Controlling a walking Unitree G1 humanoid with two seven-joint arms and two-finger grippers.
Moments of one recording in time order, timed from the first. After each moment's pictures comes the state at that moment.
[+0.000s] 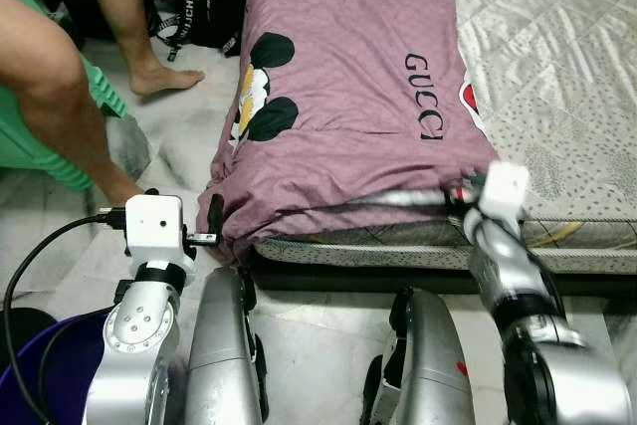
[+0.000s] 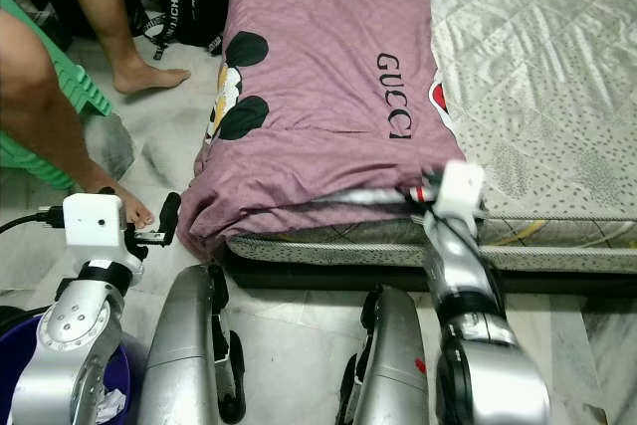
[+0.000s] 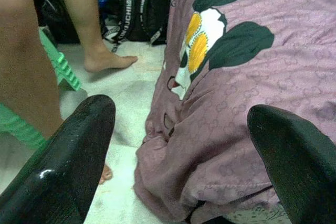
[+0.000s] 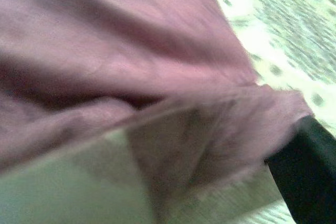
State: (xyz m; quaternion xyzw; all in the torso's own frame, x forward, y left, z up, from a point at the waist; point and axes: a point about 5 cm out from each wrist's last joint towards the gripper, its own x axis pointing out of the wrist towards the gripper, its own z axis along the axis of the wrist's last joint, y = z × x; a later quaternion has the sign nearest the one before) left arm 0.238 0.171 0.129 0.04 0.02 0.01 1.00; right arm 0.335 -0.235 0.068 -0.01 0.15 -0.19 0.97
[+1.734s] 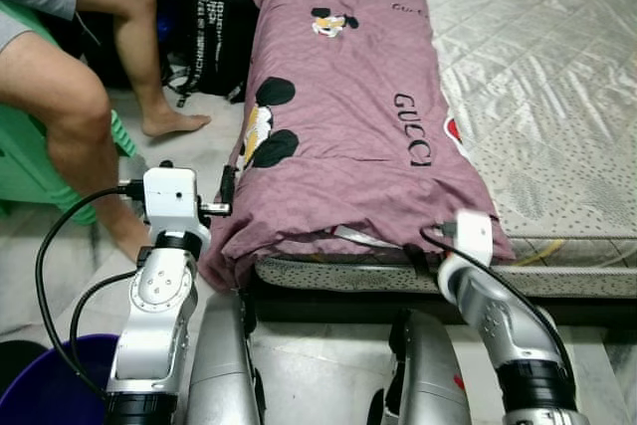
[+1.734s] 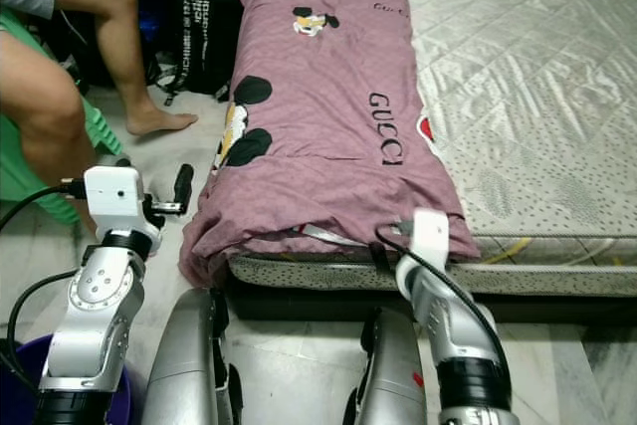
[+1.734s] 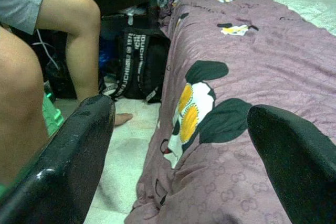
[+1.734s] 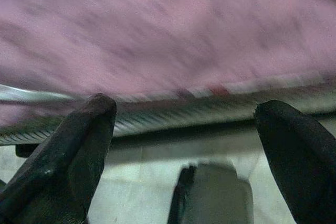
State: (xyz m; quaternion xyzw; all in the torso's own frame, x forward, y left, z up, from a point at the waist) left arm 0.275 0.162 0.130 0.03 -0.03 0.01 1.00; right arm 0.277 -0.195 0.041 0.11 0.33 -0.03 0.94
